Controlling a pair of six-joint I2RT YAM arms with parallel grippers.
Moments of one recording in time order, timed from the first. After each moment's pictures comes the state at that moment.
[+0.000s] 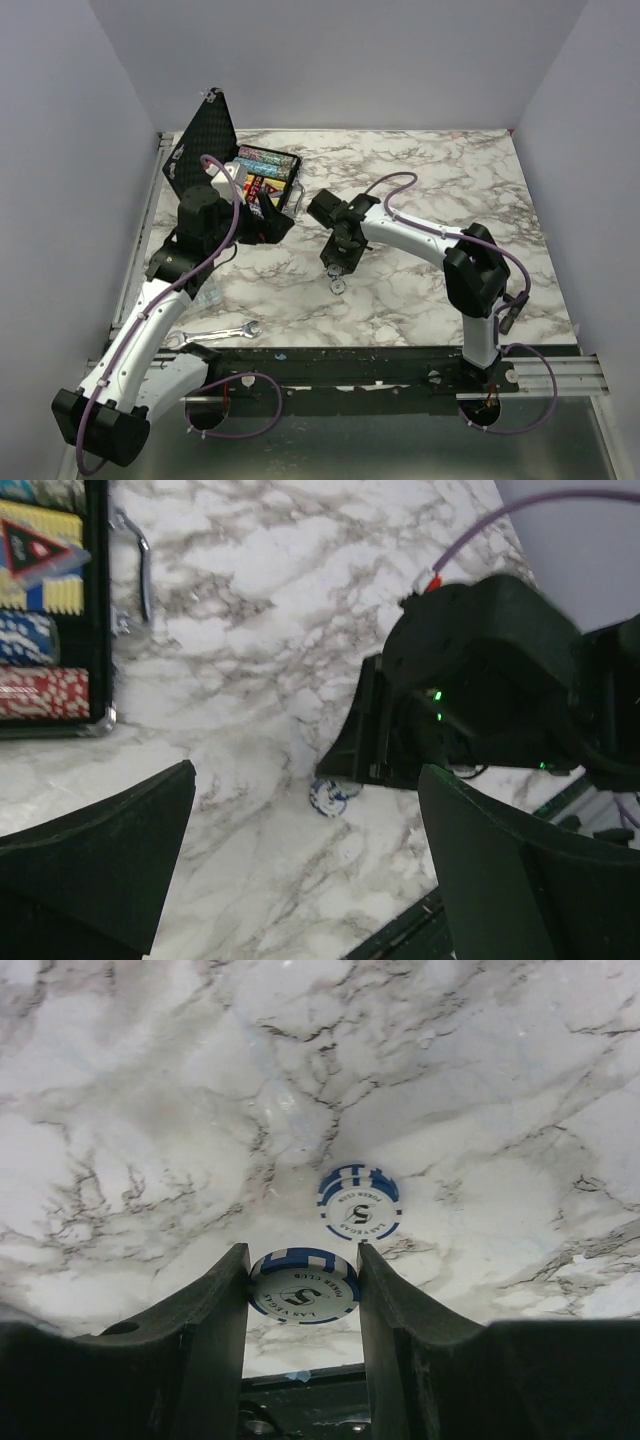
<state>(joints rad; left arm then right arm) -0.34 0.94 0.98 -0.40 0.27 -0.42 0.86 1.95 1.56 -0.99 0.16 1.32</state>
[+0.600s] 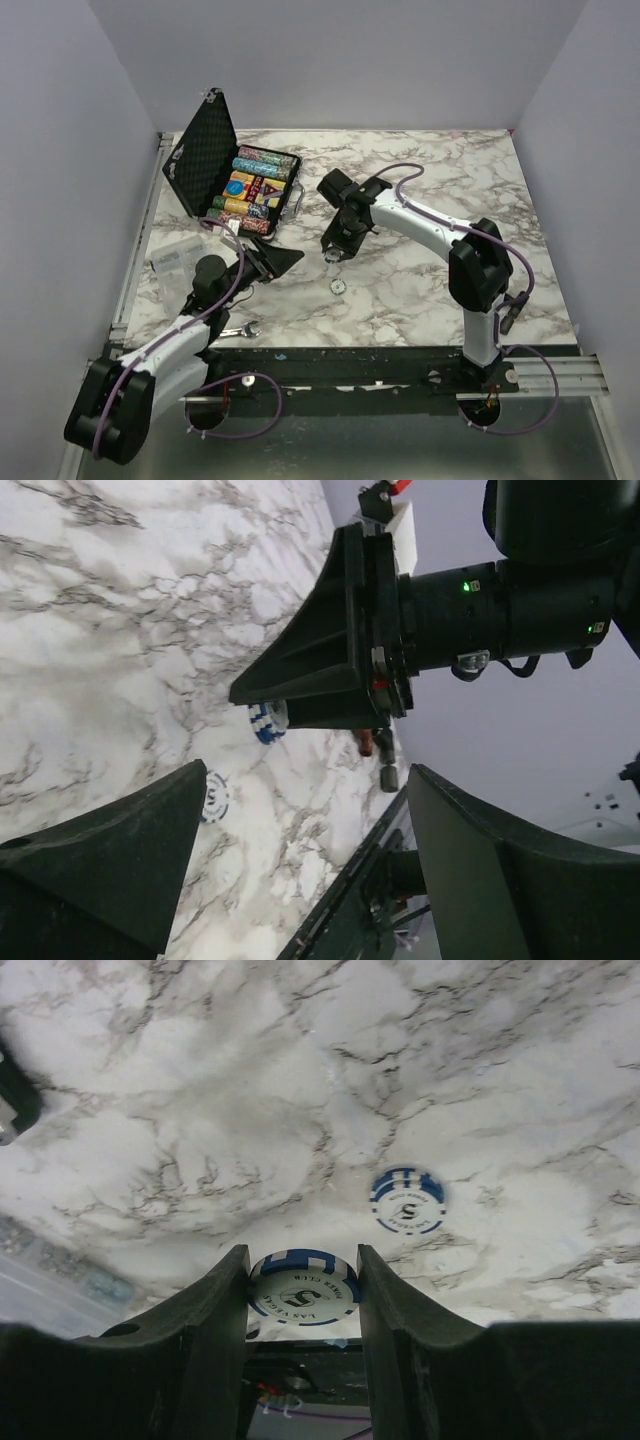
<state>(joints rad) -0.35 0.86 0.17 0.63 0.43 -1.02 0.77 1.96 1.64 -1.00 0.04 1.24</state>
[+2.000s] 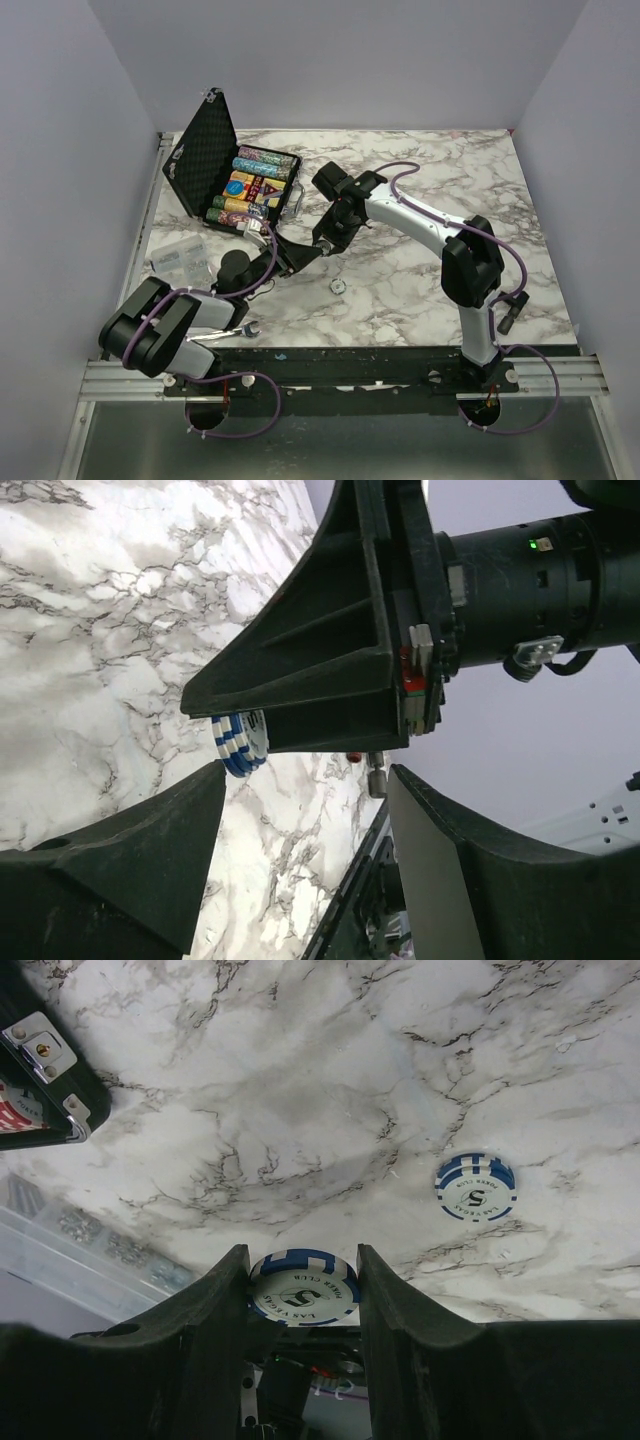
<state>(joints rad) -0.49 1.41 0.21 1.20 0.35 -1.10 0.77 2.02 1.76 -1.00 -0.02 1.33</state>
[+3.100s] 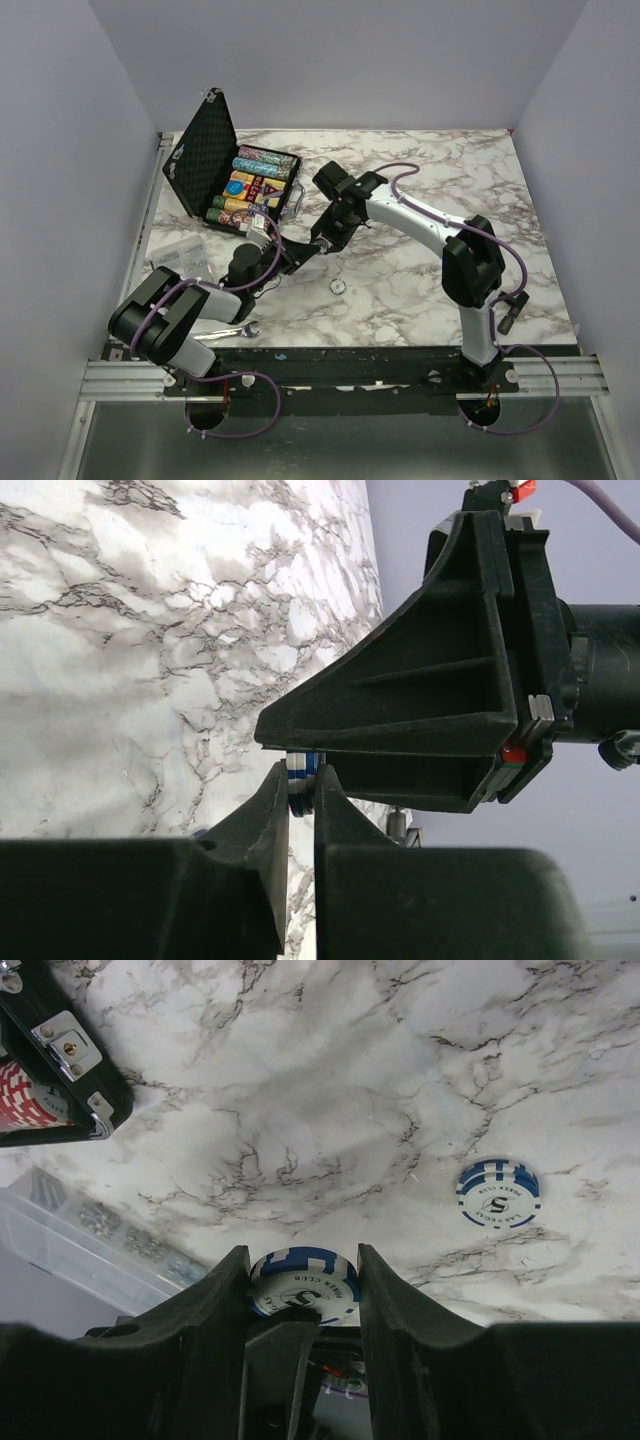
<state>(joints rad) -0.53 1.50 0.27 1.10 0.21 -1.15 0.76 2.02 1.75 -0.96 -0.06 1.34</state>
